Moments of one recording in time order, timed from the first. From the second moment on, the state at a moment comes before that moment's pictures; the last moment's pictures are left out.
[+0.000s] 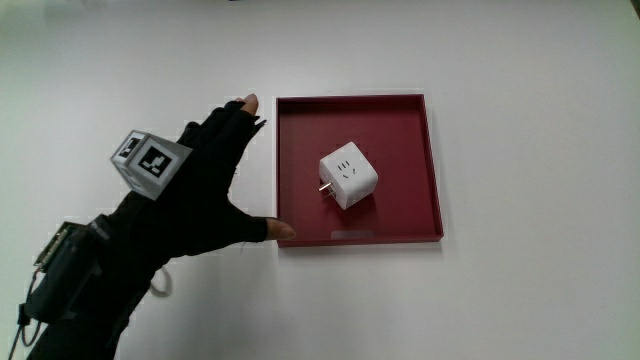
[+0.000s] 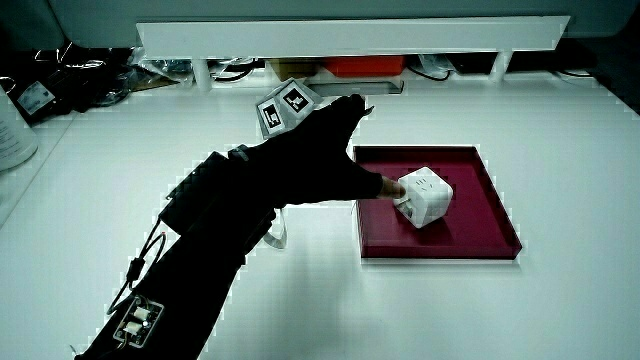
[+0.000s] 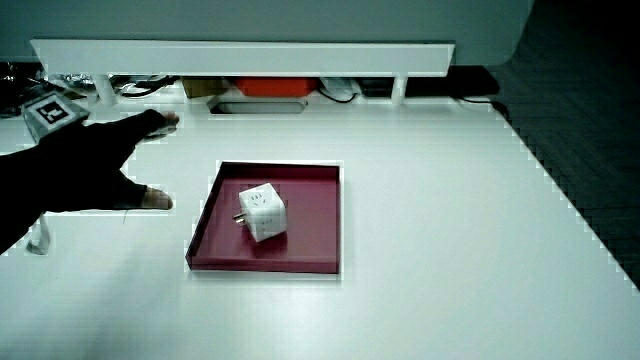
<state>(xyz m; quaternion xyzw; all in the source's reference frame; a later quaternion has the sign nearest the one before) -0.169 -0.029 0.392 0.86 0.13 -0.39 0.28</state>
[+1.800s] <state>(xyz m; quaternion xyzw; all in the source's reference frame) -0.073 -0.039 0.513 0.89 0.12 -0.31 0.30</state>
